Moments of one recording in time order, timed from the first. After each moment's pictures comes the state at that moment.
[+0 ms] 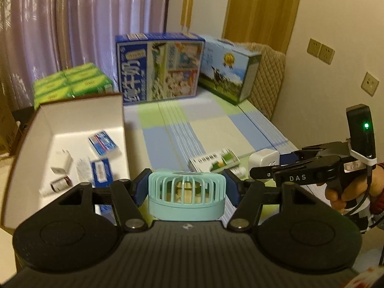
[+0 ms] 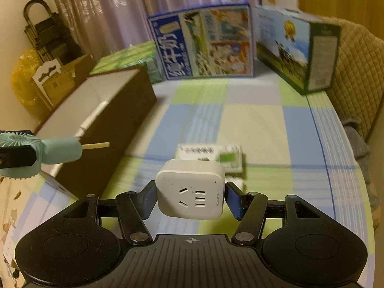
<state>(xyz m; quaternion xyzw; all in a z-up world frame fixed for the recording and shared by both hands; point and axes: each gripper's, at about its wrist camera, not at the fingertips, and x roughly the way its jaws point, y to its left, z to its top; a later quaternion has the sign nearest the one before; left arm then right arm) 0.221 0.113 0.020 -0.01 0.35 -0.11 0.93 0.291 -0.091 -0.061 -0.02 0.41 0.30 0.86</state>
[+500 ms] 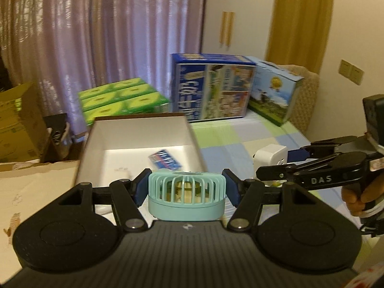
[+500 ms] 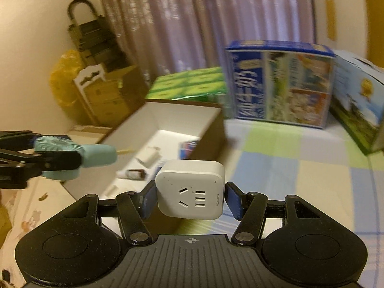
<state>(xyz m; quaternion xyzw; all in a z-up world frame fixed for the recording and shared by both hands) 0.228 0.220 0.041 -0.01 0.32 -0.04 0.95 0.291 0.042 -0.027 -0.04 0.36 0.40 0.84</state>
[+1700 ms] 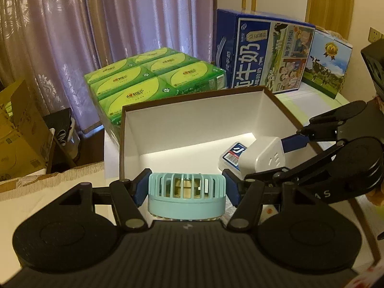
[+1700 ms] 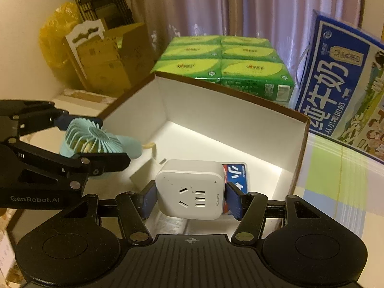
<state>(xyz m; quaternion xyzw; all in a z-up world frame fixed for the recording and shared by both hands) 0.384 0.341 -0.055 0.05 0.38 -0.04 0.92 0.394 0.231 -0.112 -0.13 0.41 0.39 0.81</state>
